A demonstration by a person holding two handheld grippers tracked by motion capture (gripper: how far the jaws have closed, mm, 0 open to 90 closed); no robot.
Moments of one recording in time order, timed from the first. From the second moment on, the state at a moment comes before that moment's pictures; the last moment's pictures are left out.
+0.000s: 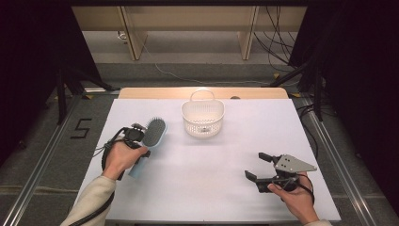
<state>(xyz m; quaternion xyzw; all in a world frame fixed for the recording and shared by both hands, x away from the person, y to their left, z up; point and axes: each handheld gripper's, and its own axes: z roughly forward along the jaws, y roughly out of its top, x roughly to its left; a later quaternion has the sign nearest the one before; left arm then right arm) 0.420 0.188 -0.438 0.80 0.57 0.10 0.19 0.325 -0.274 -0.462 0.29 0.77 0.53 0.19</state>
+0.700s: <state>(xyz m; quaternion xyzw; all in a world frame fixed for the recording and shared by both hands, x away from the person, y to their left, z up) 0.418 0.189 -0.430 0.78 0.57 0.12 0.22 0.325 -0.274 -0.461 0.29 0.77 0.53 0.19</state>
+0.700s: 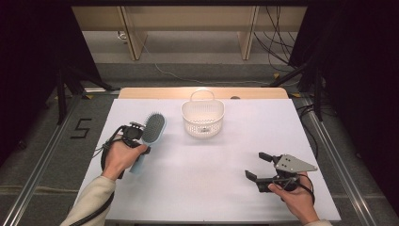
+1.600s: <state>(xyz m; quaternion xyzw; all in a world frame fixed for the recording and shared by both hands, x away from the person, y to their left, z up) 0.418 0.189 -0.428 0.76 0.57 0.14 0.26 0.325 -0.274 -0.461 0.29 0.77 0.53 0.19</state>
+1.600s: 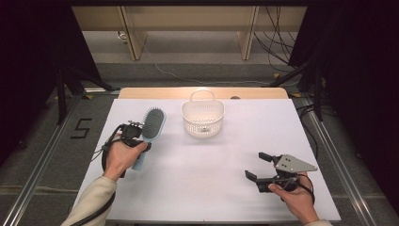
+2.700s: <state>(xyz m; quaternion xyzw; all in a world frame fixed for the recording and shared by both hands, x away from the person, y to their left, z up) 0.414 0.189 -0.423 0.74 0.55 0.19 0.32 0.325 -0.274 -0.461 0.29 0.77 0.53 0.19</state>
